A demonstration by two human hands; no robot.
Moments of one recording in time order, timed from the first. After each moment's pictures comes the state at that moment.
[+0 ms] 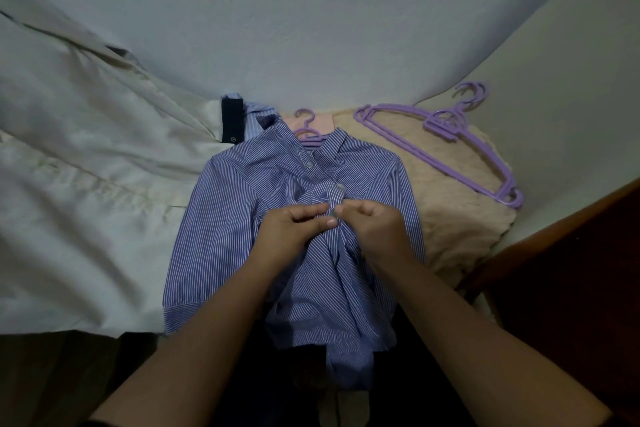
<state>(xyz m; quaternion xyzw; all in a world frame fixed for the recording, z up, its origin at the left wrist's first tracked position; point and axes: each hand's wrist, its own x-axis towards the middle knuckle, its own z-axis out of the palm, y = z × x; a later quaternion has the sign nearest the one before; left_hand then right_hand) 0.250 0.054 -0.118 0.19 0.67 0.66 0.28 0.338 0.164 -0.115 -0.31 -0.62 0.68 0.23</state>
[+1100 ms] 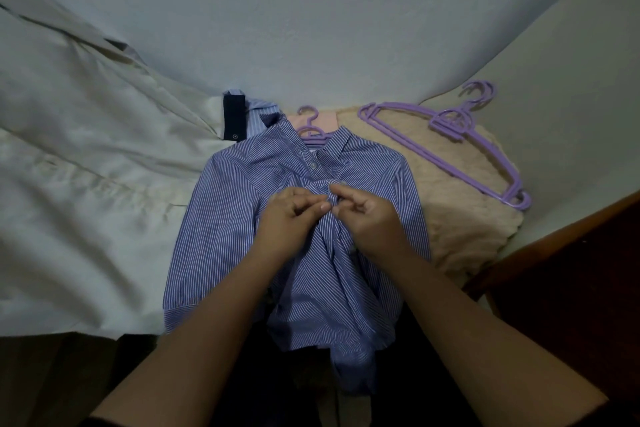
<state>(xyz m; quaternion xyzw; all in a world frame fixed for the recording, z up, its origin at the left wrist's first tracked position) 0.229 0.057 -0.124 0.31 0.77 0.54 0.15 0.322 0.168 -0.115 -0.24 -0.72 0.63 0.19</state>
